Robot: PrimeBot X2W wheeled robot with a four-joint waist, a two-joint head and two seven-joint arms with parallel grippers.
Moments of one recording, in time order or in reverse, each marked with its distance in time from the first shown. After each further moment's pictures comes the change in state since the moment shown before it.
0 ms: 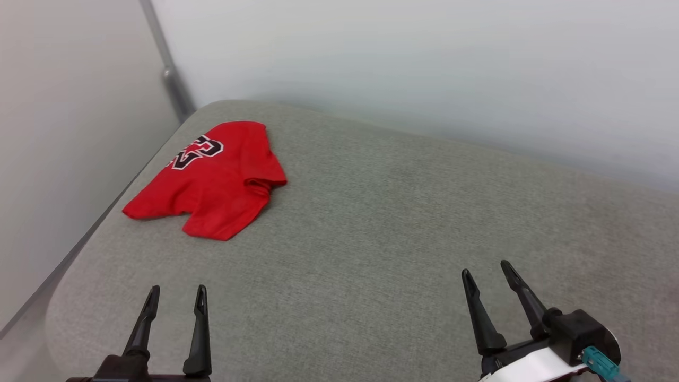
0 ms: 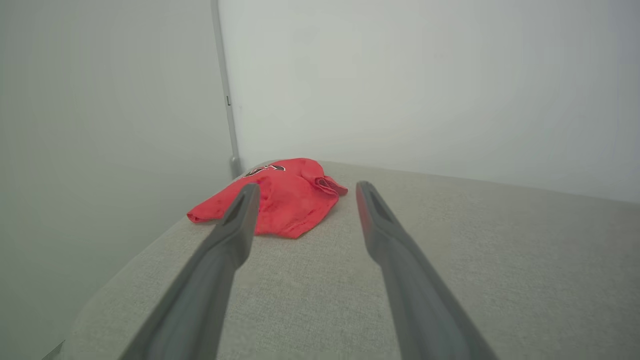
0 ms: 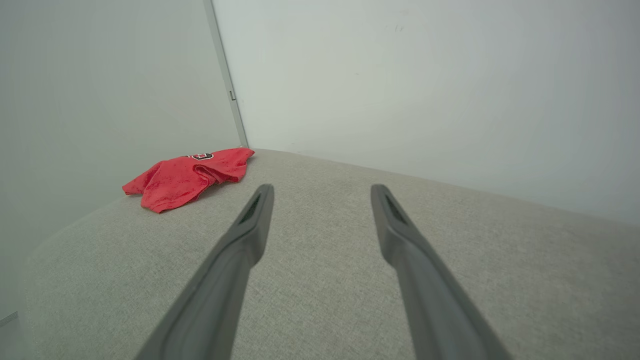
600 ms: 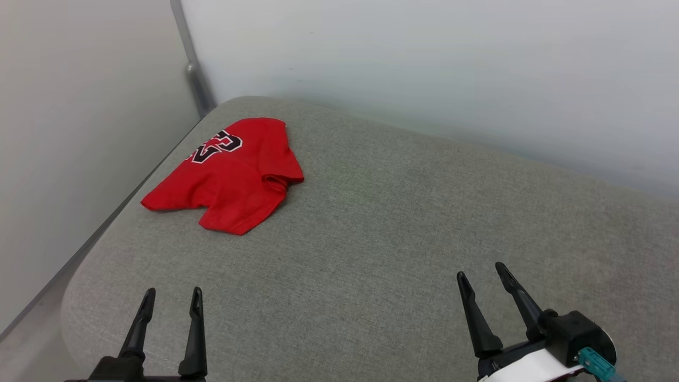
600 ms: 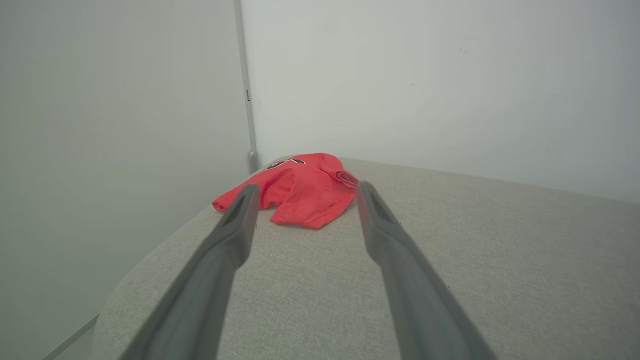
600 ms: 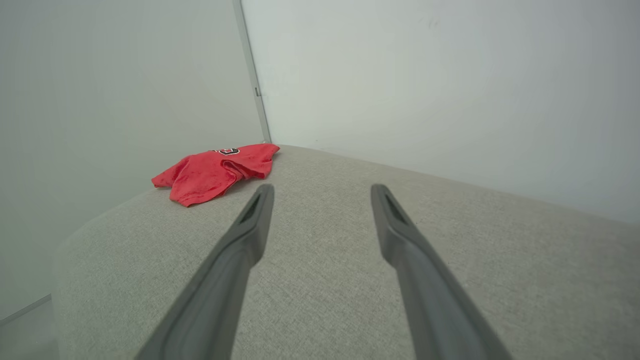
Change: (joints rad) left arm 0.007 0.000 0.013 0.008 0.000 -0.011 0.000; right arm 0.002 0.000 0.013 0.004 0.007 0.000 0.000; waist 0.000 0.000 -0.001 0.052
